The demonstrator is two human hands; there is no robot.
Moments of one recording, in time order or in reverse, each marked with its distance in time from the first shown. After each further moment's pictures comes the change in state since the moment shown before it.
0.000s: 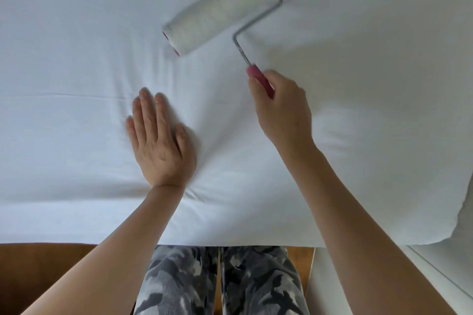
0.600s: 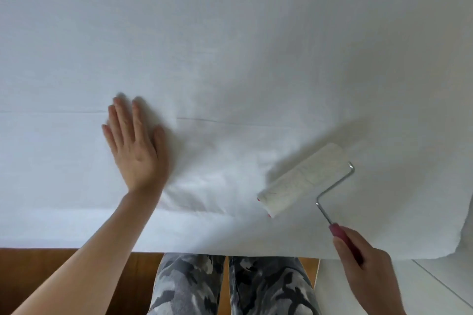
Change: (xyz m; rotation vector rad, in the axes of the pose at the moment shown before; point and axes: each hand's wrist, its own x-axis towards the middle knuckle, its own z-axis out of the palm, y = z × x) left_hand 0.046 -0.087 -0.039 -0.005 -0.042 -0.072; right_hand -0.184 0.081 -0.056 -0.142 -0.178 0.224
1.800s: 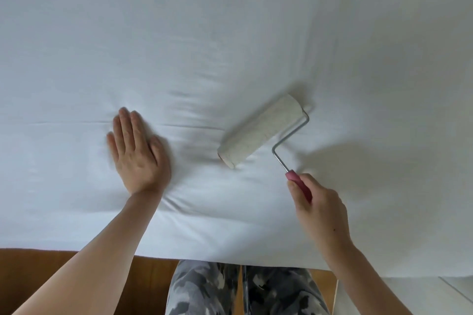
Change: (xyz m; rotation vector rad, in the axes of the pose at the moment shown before) left_hand 0.010 -0.042 -0.002 0.060 0.047 -0.025; right_hand 0.078 -0.078 0.063 -0.043 0.072 -0.166
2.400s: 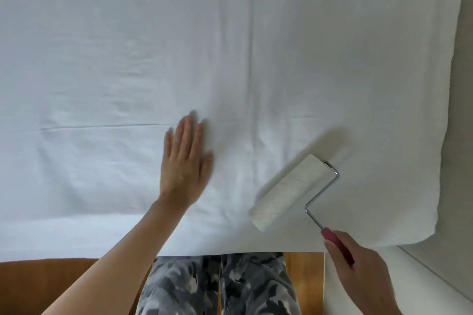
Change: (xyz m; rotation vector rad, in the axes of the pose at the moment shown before) left_hand -0.074 0.162 0.012 -0.038 -0.263 0.562; right_hand -0.105 0.175 -0.070 0.046 -0.032 0.104
